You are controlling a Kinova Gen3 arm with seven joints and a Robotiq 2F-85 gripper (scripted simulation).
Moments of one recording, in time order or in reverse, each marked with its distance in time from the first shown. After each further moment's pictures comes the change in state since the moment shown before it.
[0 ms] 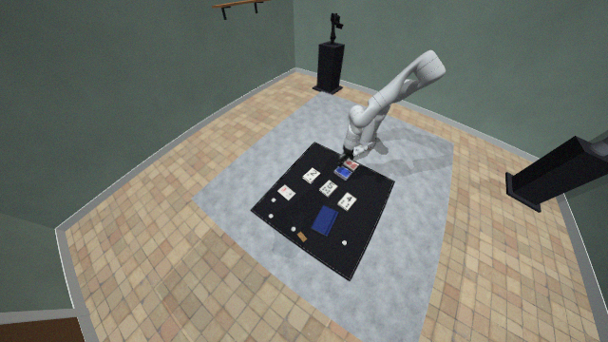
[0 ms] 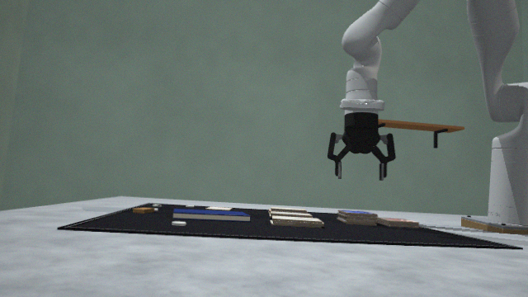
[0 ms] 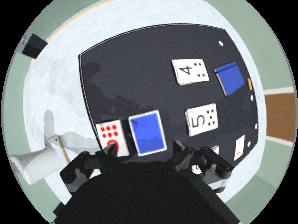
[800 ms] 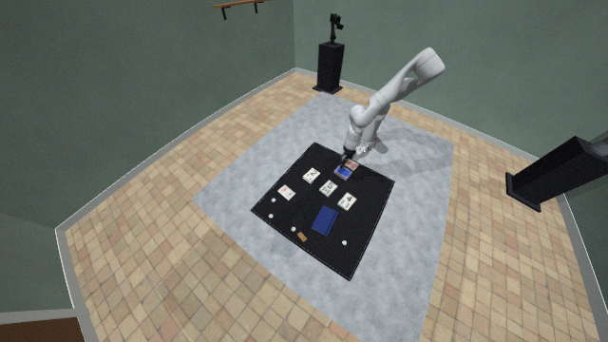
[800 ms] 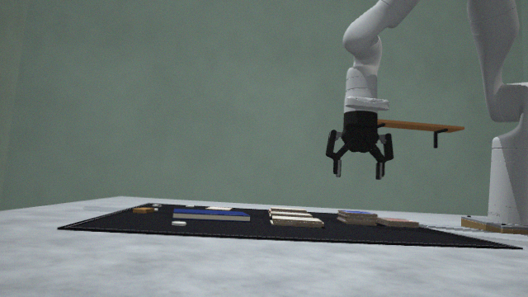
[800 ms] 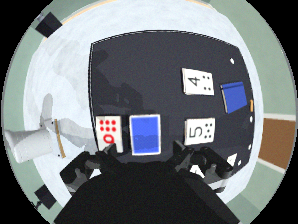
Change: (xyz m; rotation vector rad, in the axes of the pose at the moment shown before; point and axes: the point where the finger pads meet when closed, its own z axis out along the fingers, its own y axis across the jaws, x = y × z) arm 0.003 0.004 -0.003 -0.019 0.000 -0.196
